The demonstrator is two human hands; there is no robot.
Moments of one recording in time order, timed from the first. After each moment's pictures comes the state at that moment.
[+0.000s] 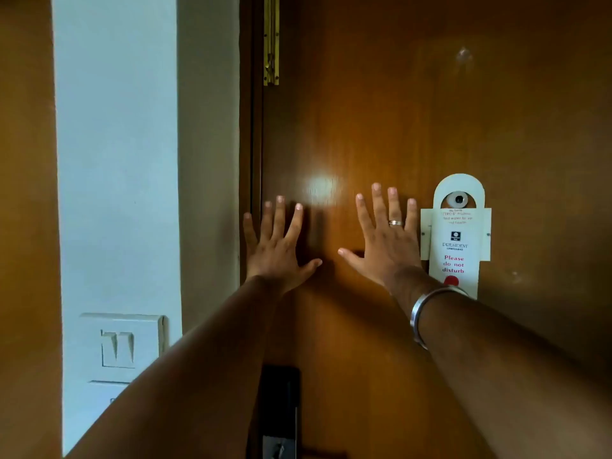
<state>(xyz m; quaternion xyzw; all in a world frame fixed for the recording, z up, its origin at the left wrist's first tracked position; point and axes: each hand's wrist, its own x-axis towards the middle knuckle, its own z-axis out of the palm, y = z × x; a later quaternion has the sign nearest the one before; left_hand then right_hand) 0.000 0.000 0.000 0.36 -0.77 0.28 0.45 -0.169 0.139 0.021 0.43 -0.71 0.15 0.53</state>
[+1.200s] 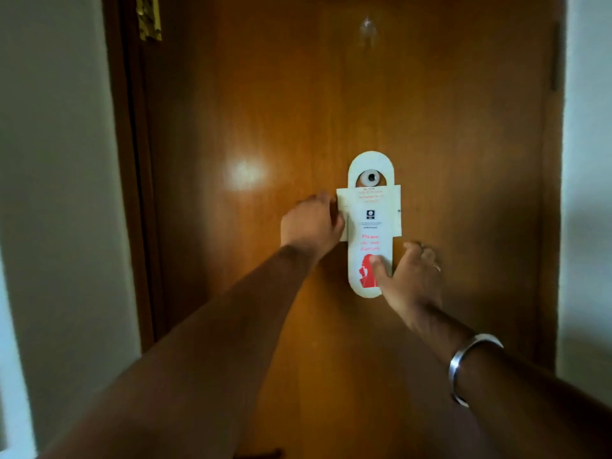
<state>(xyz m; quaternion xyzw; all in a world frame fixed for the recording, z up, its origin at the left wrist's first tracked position) -0.156 0.115 0.032 0.13 -0.85 0.02 0.52 -0.269 0.243 -0.067 0.21 -0.81 0.42 0.35</state>
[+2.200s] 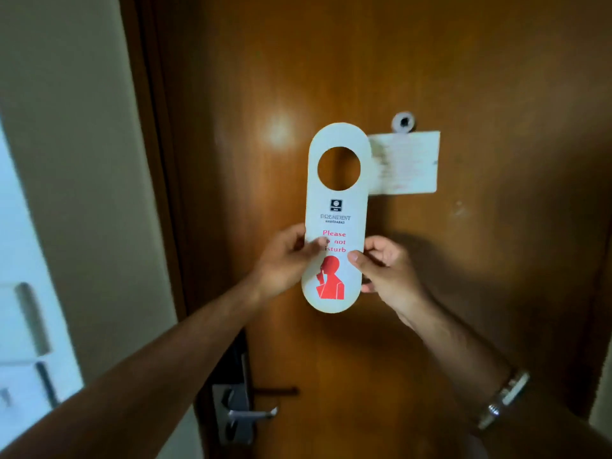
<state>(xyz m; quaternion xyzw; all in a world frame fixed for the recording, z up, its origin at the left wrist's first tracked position) -0.080 0.096 -0.065 0.03 -0.80 -0.50 0.33 -0.214 0.238 -0.091 0.44 -0.59 0.67 -0.08</state>
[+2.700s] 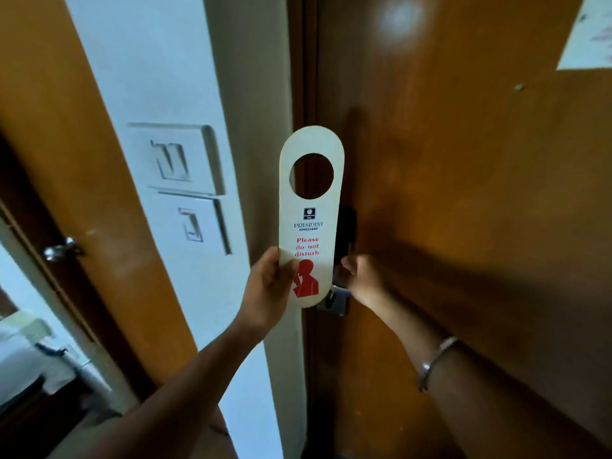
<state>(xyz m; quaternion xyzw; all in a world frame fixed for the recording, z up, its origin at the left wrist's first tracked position) 0.142 0.093 -0.273 0.27 -0.66 -0.48 0.51 -0.054 0.107 -0.286 0.47 -0.75 0.40 -0.25</state>
